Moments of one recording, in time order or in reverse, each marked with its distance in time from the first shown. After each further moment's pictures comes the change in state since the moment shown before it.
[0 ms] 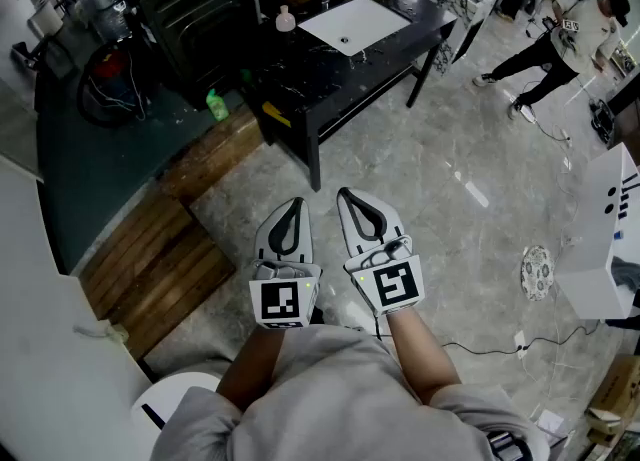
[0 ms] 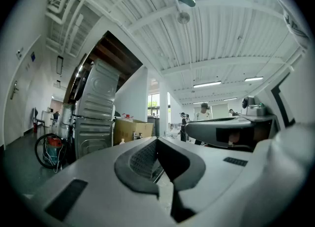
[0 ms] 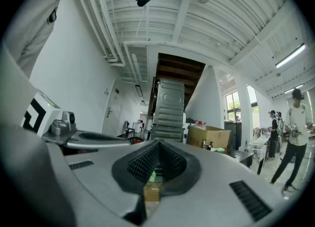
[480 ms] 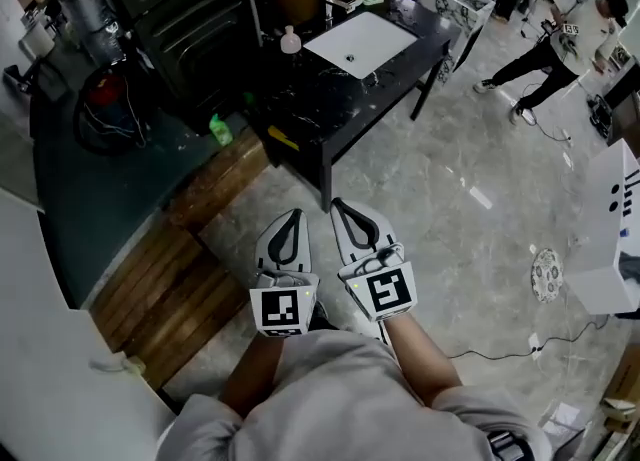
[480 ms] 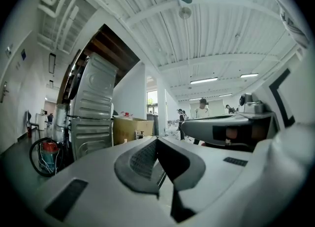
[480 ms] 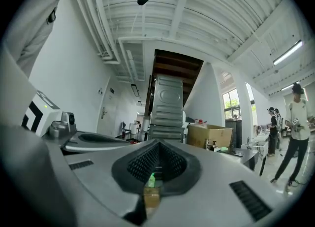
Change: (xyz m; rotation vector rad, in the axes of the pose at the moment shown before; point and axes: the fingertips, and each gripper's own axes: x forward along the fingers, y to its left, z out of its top) left arm 0.055 0.095 -0.012 0.046 0.037 -0.057; right arm 0.111 0.015 -0.013 0.048 0.008 -0.044
